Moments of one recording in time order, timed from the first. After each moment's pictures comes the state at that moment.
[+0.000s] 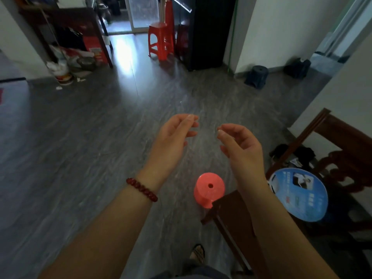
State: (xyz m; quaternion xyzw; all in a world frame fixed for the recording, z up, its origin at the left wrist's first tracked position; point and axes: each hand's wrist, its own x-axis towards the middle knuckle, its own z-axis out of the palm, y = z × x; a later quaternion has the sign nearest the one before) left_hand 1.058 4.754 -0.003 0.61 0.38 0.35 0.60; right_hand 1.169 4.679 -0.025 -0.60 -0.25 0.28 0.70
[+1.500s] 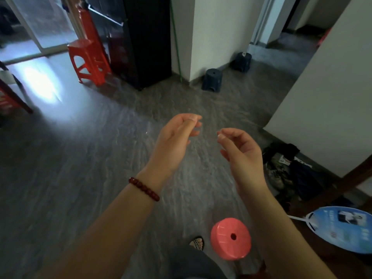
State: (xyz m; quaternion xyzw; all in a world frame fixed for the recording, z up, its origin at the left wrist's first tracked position) left_hand 1.223 5.222 -0.007 0.68 0.19 0.22 0.67; right_hand 1.290 5.102 -0.034 -0.64 -0.12 0.13 0.75
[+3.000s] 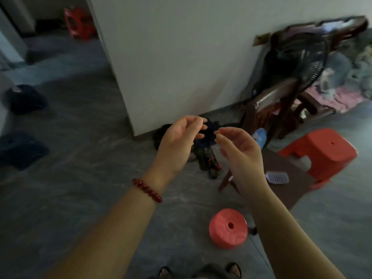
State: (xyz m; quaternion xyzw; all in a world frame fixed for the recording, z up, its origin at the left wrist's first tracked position) left_hand 1.613 5.241 -0.004 0.66 -0.27 -0.25 0.65; right_hand 1.517 5.147 -0.025 -0.63 0.27 -0.34 0.65
